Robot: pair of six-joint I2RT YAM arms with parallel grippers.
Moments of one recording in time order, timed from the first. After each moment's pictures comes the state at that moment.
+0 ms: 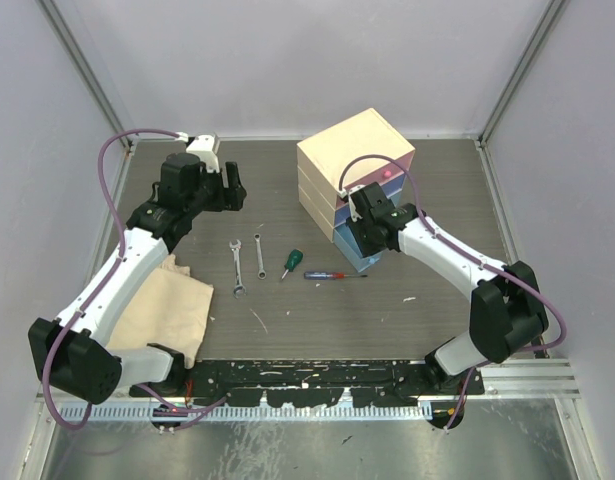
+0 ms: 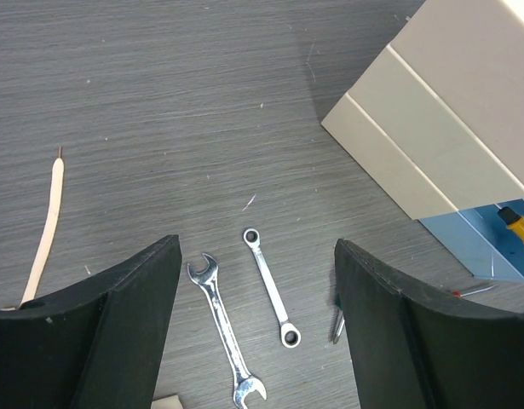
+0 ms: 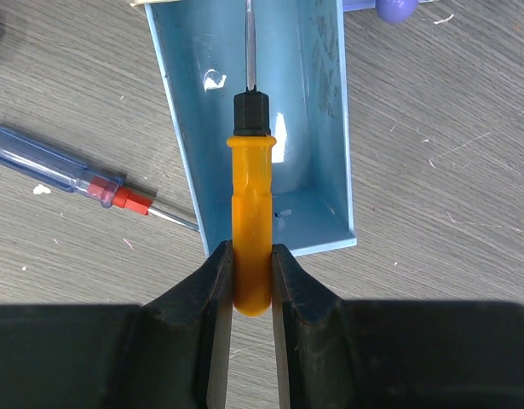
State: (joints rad) left arm -0.35 1.26 1.17 -0.38 -0.02 -0.22; right arm 0.53 1.49 1.10 -0.65 0.13 0.02
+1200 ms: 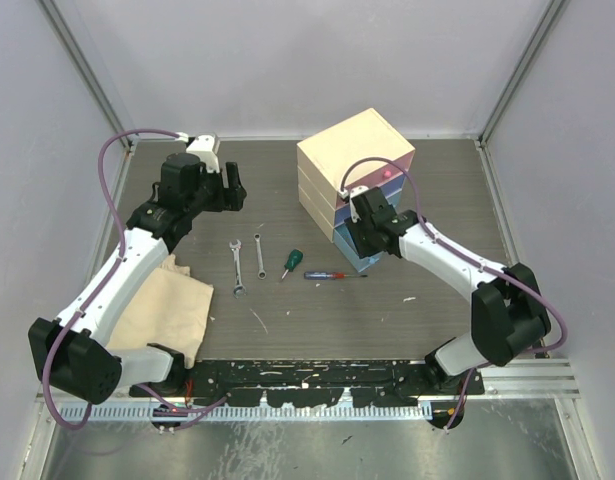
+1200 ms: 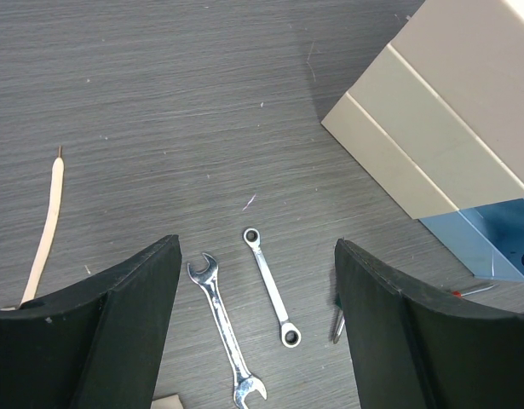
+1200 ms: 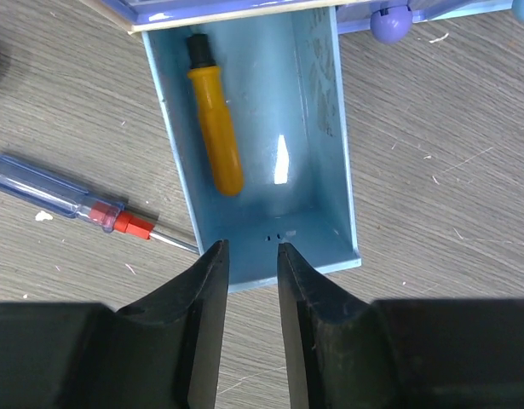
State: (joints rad) left arm -0.35 1.26 1.17 -0.38 -0.02 -0.22; right arm 0.53 1.48 1.04 -0.54 0.14 0.04
